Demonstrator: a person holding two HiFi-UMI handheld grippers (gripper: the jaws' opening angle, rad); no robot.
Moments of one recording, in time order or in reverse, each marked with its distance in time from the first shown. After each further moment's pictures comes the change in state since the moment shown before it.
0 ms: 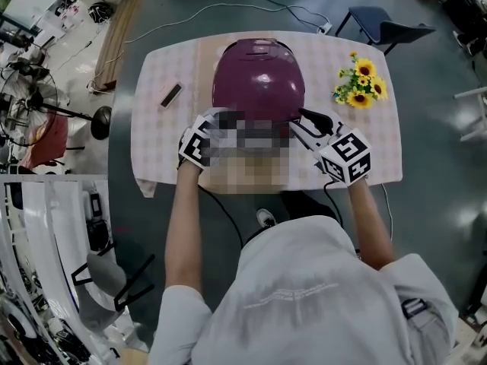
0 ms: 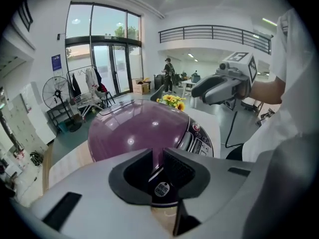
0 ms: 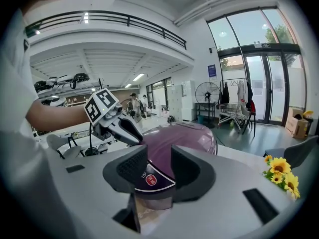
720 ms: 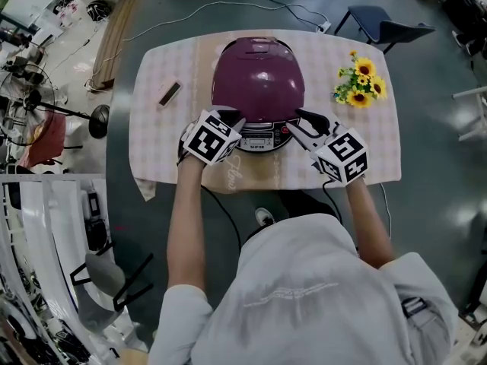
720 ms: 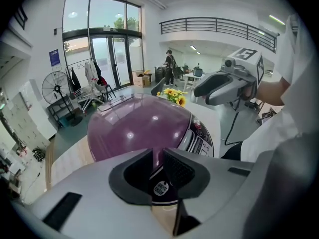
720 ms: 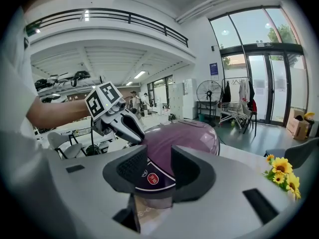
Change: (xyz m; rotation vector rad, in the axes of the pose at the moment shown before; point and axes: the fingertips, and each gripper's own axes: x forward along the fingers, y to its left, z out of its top) left arm 0.004 0.000 -0.002 -0.010 0.103 -0.001; right arm 0.007 0.005 -0.005 -0.011 0.025 0.009
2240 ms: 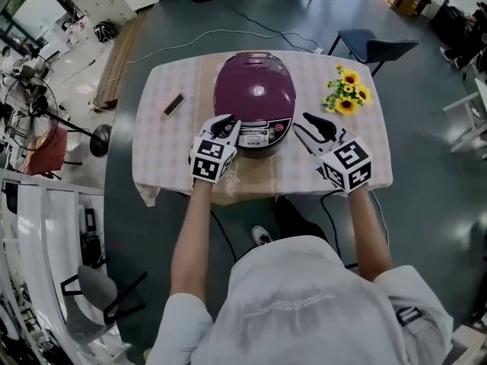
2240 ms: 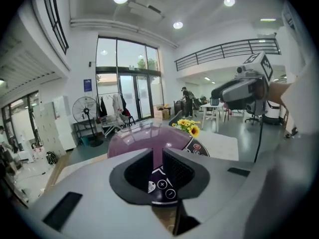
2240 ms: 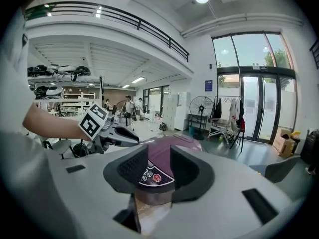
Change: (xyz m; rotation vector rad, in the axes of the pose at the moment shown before) left arm -0.038 -0.012 0.006 -0.091 -0.437 0.260; right arm -0.068 0.022 0.024 -0.104 -0.099 -0.133
